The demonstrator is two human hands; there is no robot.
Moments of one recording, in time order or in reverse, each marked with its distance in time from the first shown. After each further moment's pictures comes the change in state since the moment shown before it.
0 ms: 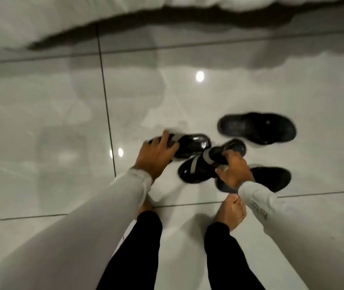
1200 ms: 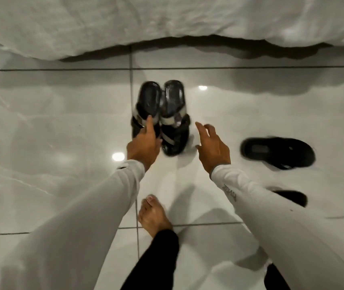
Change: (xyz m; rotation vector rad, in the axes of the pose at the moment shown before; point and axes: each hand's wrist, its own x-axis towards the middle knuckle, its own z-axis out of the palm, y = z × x) left_hand 0.022 -0.138 -0.032 -0.586 -0.034 -0.518; right_hand 0.053 -0.193 0.022 -0.271 0.198 -0.351
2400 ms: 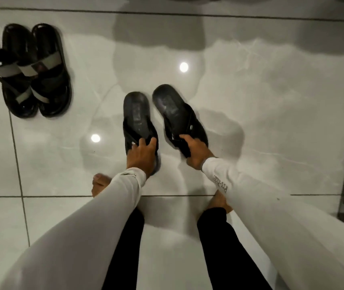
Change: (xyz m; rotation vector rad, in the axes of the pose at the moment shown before) left_hand -0.078 0.297 0.297 0.258 -0.126 0.005; right_hand -0.070 0.387 -0.025 0.223 -0.542 0.084
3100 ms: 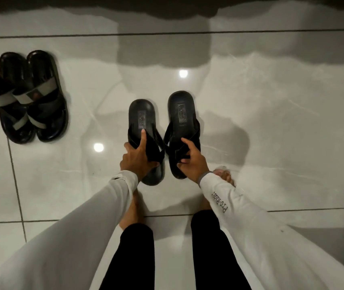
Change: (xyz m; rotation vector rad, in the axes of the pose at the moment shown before) left_hand 0.046 -0.003 -0.037 -0.249 -0.073 -0.159; right_hand 0.022 -0.014 -0.006 0.614 0.251 -0.009
